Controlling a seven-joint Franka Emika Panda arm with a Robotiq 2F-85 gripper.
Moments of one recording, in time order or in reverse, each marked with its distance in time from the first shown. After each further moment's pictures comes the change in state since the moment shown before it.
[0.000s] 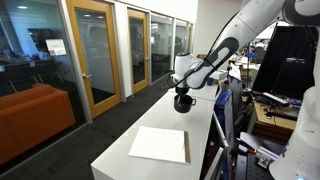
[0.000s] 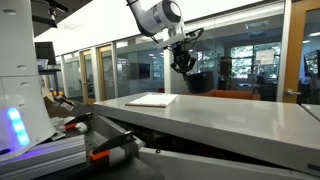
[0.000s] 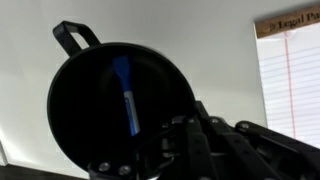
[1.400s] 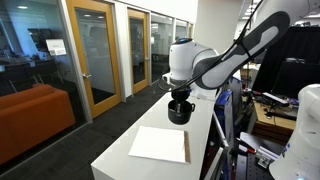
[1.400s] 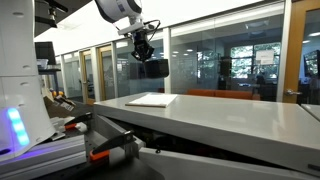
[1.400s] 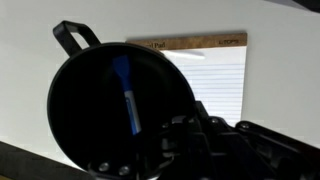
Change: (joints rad) arm 0.166 -0.279 0.233 -0.146 0.066 -0.223 0.085
